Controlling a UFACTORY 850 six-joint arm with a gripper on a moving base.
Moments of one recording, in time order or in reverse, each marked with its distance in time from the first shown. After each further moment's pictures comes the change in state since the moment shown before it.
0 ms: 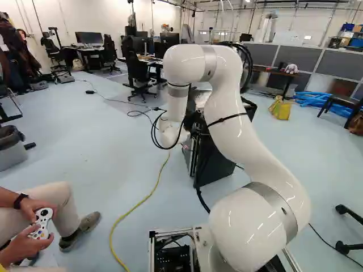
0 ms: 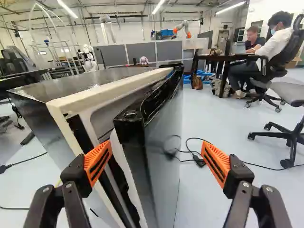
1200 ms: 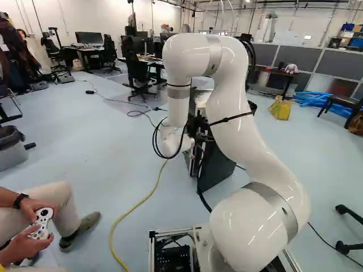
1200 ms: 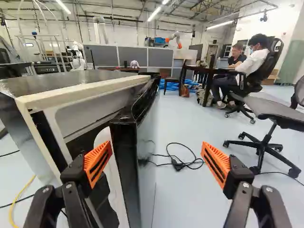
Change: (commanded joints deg) arm 2.2 4.7 10.8 5.3 3.8 0.0
